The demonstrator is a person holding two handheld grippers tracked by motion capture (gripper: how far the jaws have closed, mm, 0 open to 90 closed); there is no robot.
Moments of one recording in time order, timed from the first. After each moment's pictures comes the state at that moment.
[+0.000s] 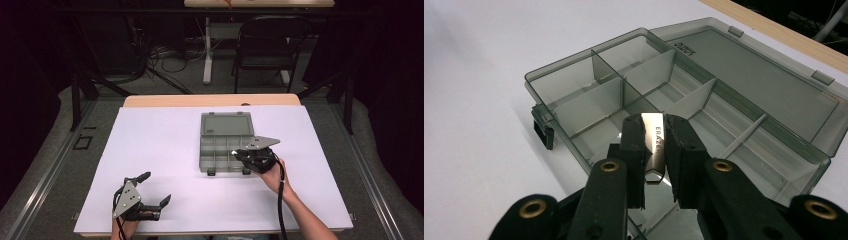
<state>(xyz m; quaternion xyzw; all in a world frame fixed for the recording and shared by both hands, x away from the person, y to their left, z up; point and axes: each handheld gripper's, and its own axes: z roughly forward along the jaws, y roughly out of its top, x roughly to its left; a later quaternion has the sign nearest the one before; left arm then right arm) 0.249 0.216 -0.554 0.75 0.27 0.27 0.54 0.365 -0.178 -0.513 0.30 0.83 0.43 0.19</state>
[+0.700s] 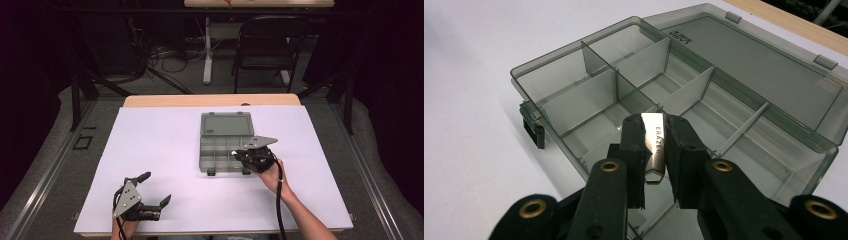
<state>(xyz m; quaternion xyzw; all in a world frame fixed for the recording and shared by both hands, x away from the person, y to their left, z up) 0.249 0.216 -0.555 0.75 0.27 0.27 0.54 0.369 -0.175 -0.519 0.32 0.83 0.42 0.19</state>
